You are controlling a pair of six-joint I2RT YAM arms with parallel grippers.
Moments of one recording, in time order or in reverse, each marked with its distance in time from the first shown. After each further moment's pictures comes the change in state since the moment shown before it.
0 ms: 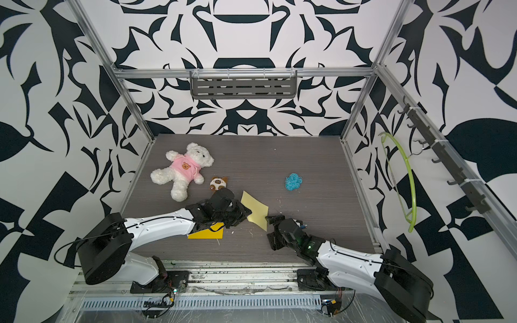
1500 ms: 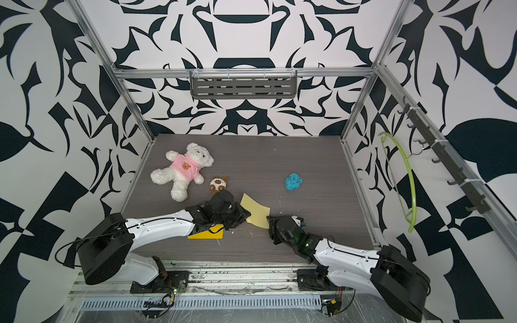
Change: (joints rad) left arm -0.007 0.000 -0.027 0.014 0.001 -0.015; right arm 0.005 0.035 0.034 0.011 0.098 0.005
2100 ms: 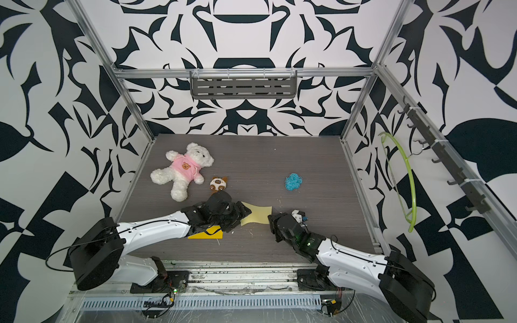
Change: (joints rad) left arm 0.000 -0.089 -0.008 -0.106 -0.043 0.070; right arm -0.008 -0.089 0.056 -0.110 0.053 -0.212
